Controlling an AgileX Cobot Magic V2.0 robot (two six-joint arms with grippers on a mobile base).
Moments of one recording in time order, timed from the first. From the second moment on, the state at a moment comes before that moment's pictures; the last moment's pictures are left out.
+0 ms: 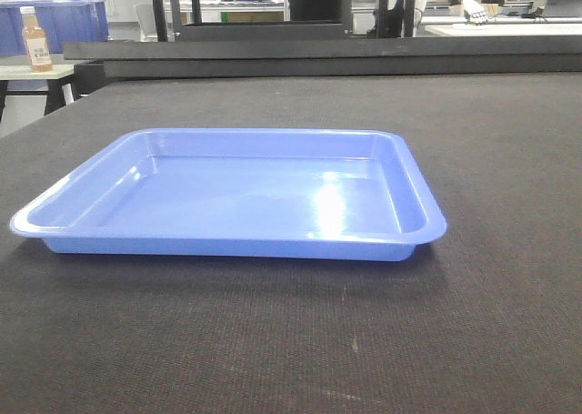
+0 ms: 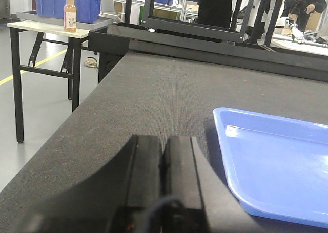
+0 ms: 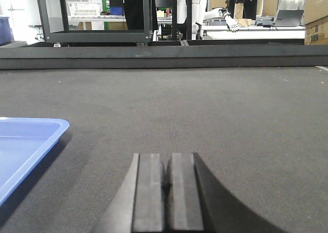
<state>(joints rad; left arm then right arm) -0.04 -0.01 0.03 -0.11 0.03 -0.02 -0.05 -0.02 0.03 0.02 -0.01 0.06</state>
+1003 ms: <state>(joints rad) -0.04 -0.01 -0.10 -0.13 0.11 -0.02 -0.05 -0.02 -0.17 0.07 0.07 0.06</state>
